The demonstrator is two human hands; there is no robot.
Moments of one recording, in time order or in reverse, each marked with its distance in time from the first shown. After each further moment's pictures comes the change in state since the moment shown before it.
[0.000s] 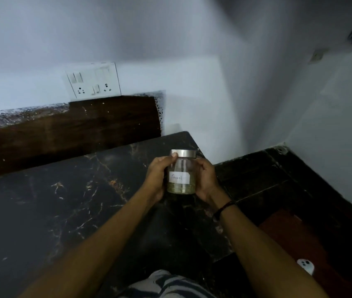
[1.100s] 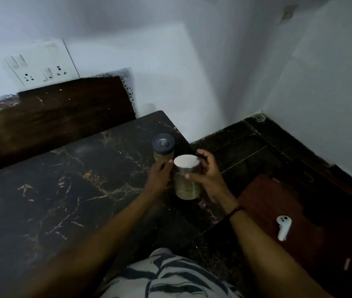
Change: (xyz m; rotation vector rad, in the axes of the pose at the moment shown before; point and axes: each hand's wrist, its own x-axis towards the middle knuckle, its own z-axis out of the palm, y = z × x) left_hand 0.025 -0.096 0.035 0.492 -0.025 0.089; right_hand -0.049 0.015 -0.106 -0.397 0.160 -0.312
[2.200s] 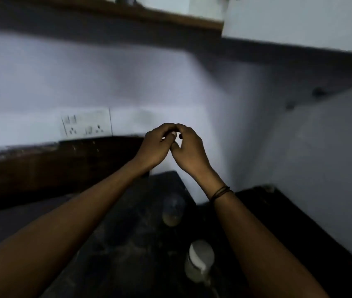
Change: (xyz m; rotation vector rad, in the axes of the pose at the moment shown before) left_hand 0.052 0.256 -0.099 0.336 0.173 0.713; right_hand 0.090 -0.240 0.156 -0.813 -0.006 -0.624
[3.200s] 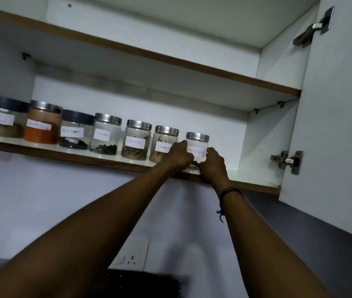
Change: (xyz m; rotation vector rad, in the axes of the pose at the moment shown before) left_hand 0.268 0.106 -0.198 0.250 0.284 -0.089; right_hand 0.324 -0.165 -0.029 -0.006 0.131 -0.193
